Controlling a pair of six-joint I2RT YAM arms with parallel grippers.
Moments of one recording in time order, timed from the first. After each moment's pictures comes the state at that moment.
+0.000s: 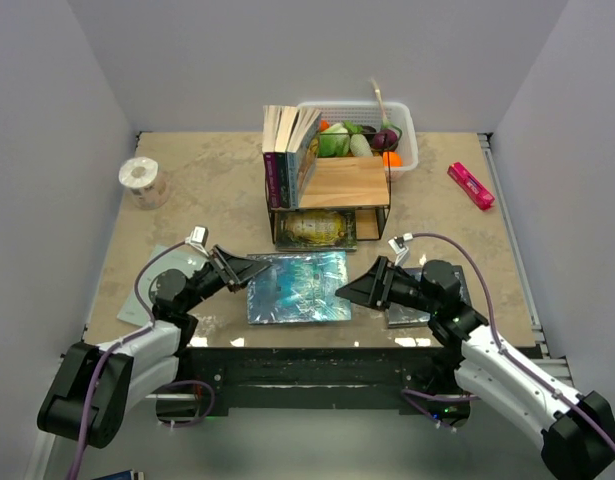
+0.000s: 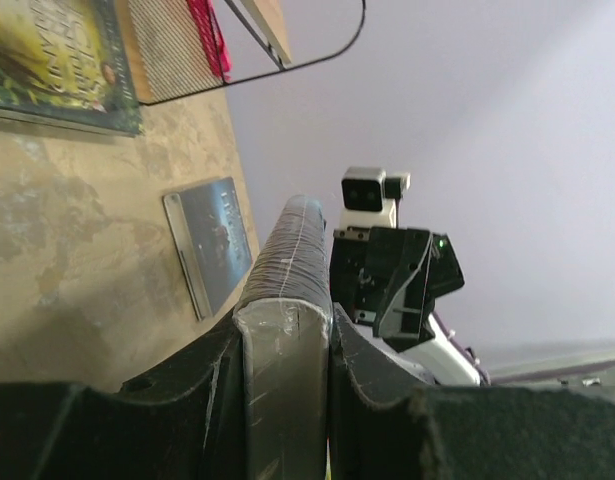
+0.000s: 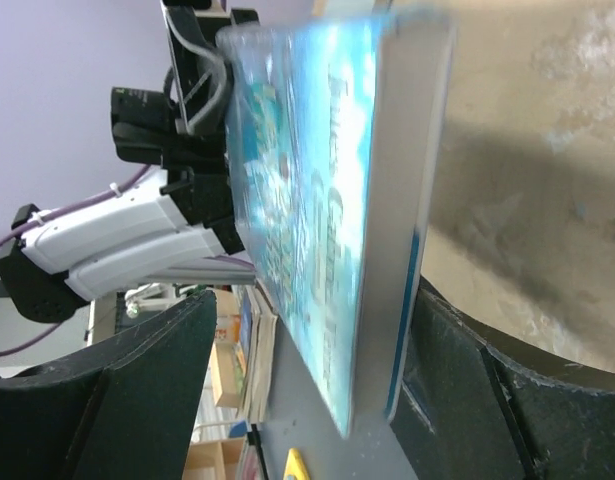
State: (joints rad) left arm -0.25 1.01 0.03 1.08 0.67 -1.41; right arm 0.55 0.69 0.29 0.18 -0.59 1.11
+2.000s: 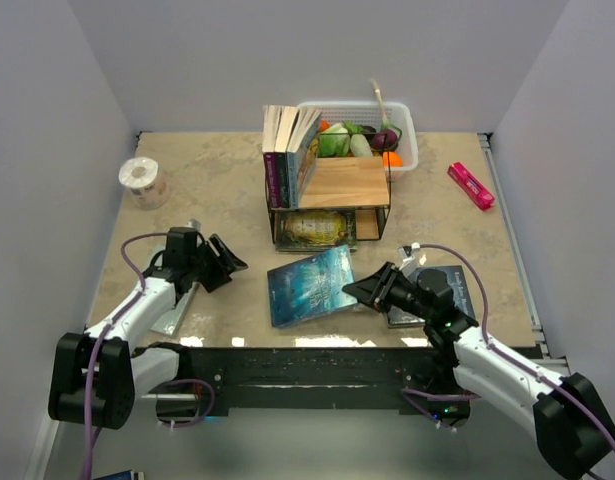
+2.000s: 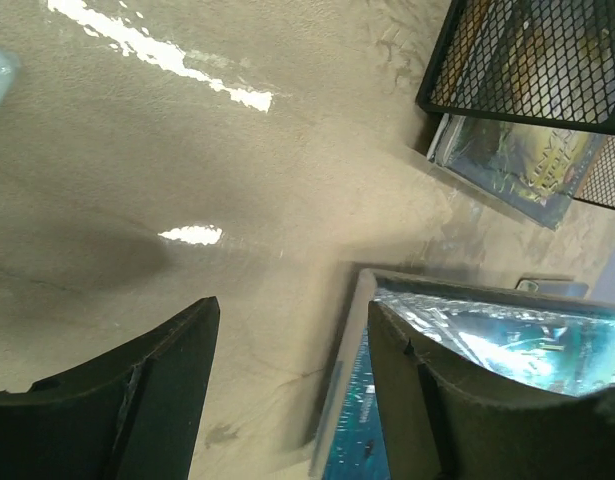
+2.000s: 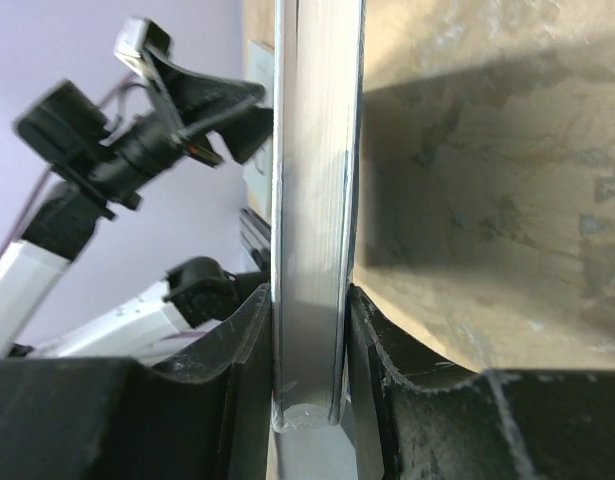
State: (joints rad) left arm -0.13 1.11 0.48 -0.23 0.27 -0.82; right arm 0.53 0.77 0.14 0.34 -0.42 1.22
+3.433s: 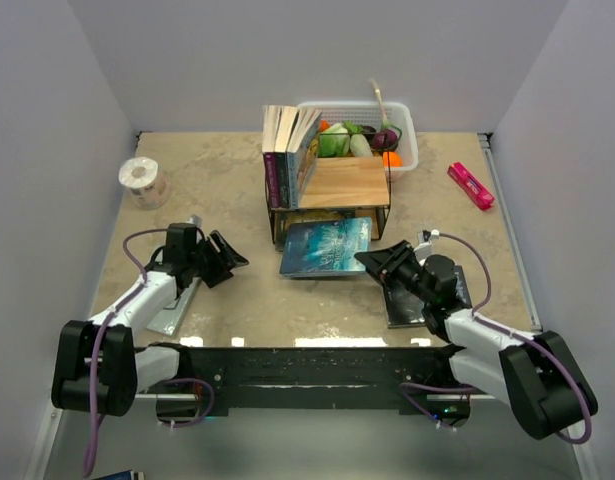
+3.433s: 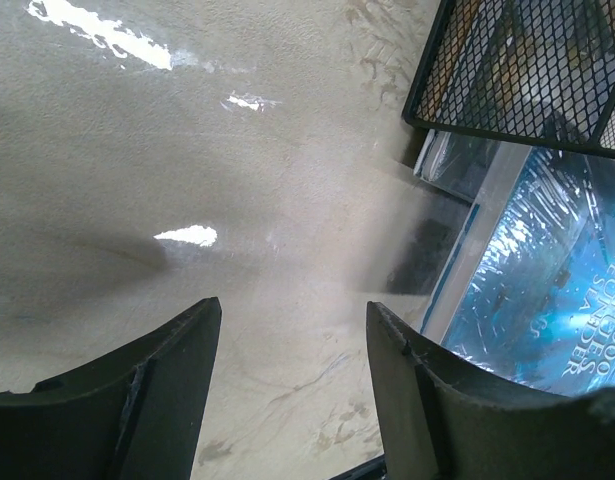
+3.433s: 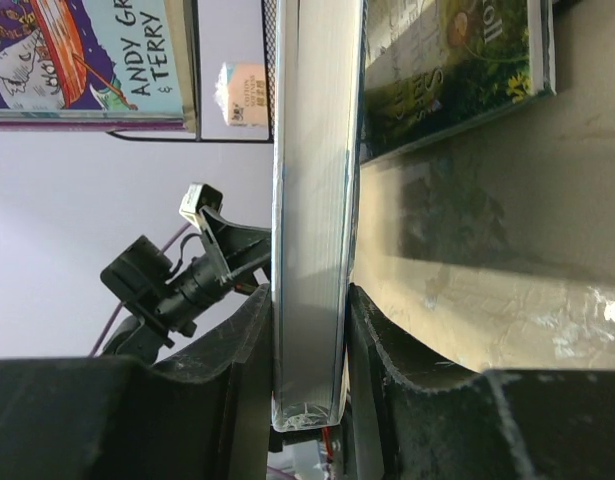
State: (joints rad) left arm -0.11 1.17 0.50 -0.19 0.31 -0.80; right arm 0.35 1.05 0.15 0.71 -0.35 1.35
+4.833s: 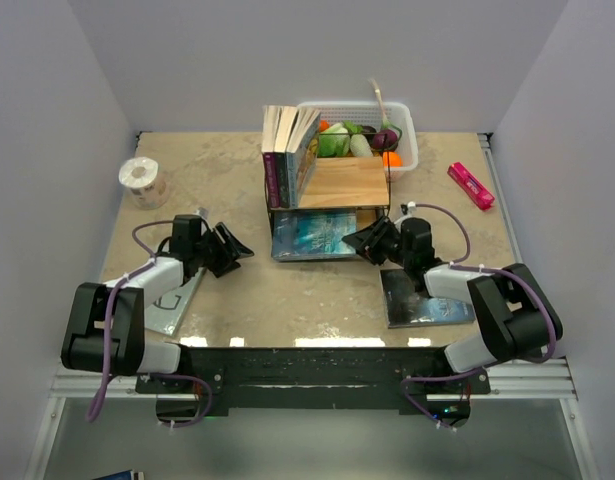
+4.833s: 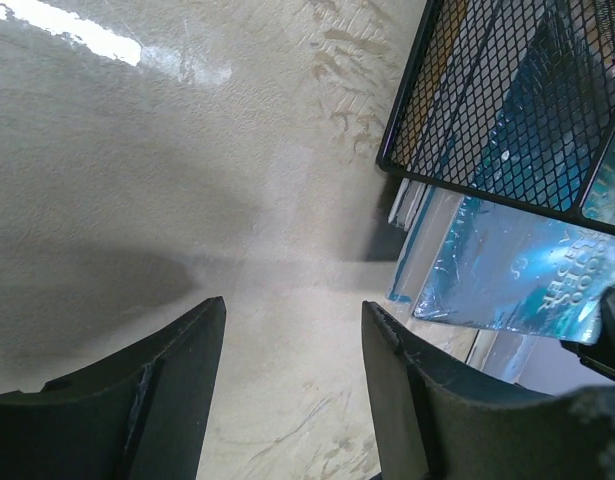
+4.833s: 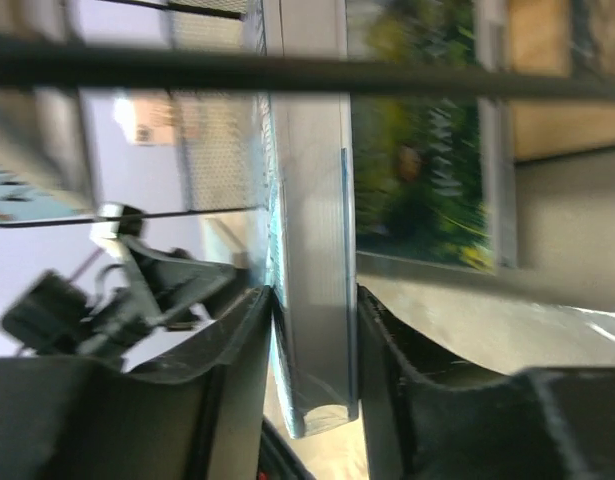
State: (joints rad) left arm -0.11 1.37 0.54 -0.01 0.37 -0.81; right arm 0.34 1.49 0.47 0.64 -0.35 1.15
